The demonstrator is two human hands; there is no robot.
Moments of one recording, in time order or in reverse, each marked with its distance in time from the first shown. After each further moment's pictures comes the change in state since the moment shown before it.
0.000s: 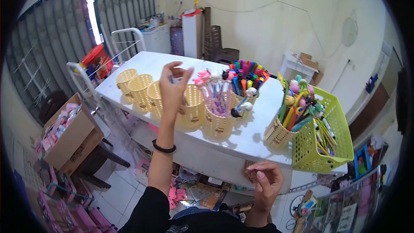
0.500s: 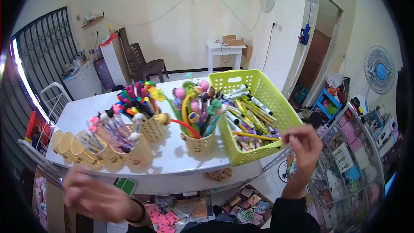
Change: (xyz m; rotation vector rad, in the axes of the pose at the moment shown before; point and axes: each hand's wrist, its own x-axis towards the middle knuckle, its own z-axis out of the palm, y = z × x) left_hand -0.092 0.104 0.037 -0.303 0.169 0.692; right_hand 0.029 -0.145 -0.129 -0.771 0.269 -0.402
